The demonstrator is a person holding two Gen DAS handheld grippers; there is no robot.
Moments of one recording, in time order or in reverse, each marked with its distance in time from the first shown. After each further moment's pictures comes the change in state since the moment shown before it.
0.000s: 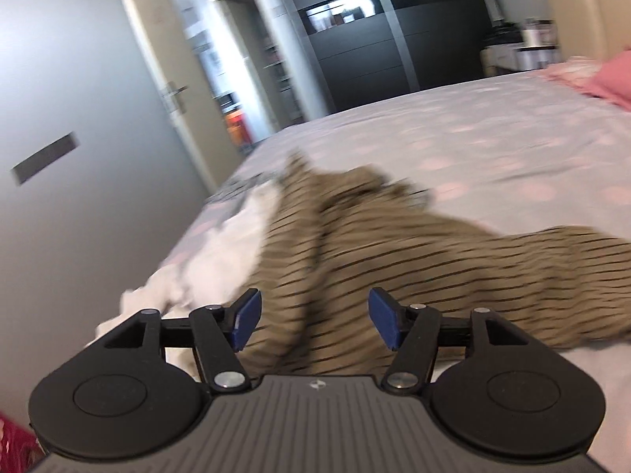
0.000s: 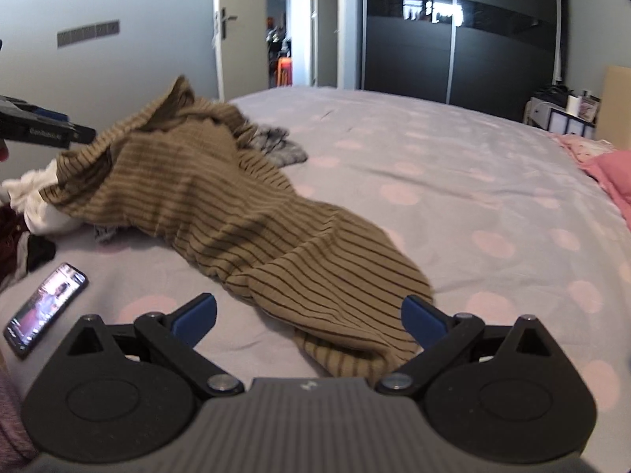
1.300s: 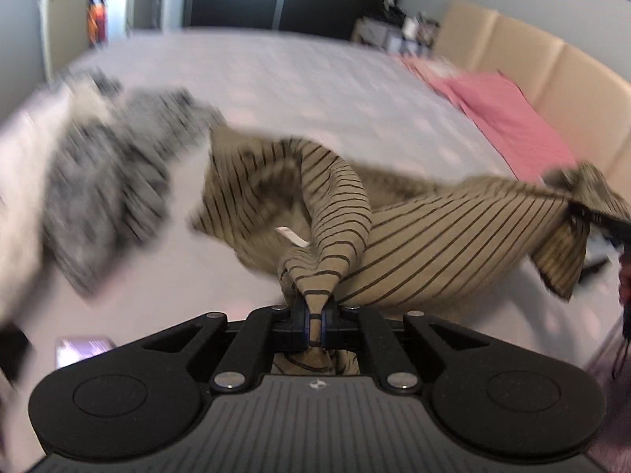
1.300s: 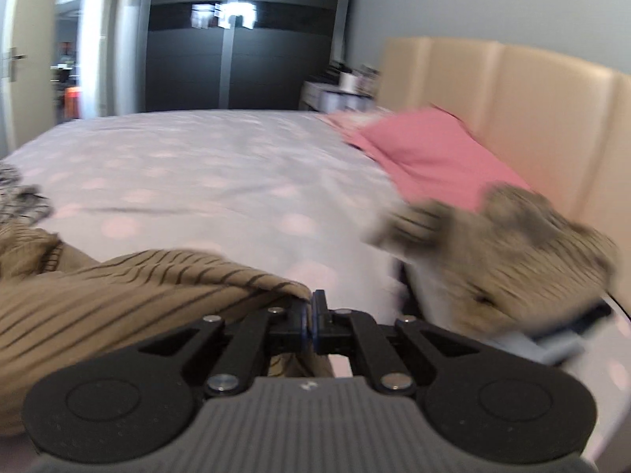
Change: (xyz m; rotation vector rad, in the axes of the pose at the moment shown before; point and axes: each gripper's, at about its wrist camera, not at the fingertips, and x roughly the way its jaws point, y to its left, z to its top) left arm -0.084 -0.084 -0.049 -0.135 0.254 -0.689; right arm -0.127 -0.168 -0.019 0.312 -0.010 -0.669
